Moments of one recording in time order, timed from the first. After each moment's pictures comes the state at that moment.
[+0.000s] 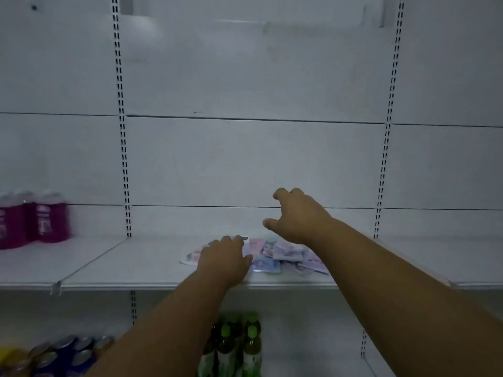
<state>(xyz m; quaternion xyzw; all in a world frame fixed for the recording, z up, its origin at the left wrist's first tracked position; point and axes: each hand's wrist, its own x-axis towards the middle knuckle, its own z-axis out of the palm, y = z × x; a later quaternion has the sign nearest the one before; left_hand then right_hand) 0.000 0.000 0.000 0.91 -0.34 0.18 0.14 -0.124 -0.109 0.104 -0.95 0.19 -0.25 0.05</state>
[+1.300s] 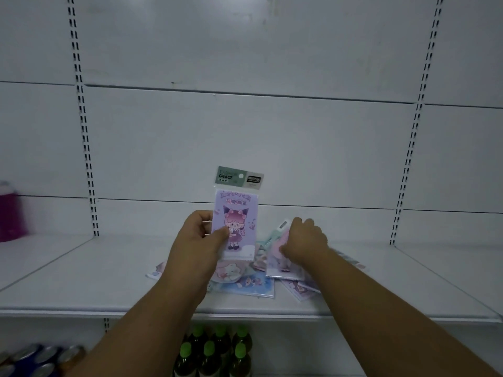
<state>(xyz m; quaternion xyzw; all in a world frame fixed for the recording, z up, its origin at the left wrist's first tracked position) 0.017 -0.025 0.030 0.65 -0.21 -0.01 0.73 0.000 -0.249 0.013 -0.92 0.33 -0.18 0.09</state>
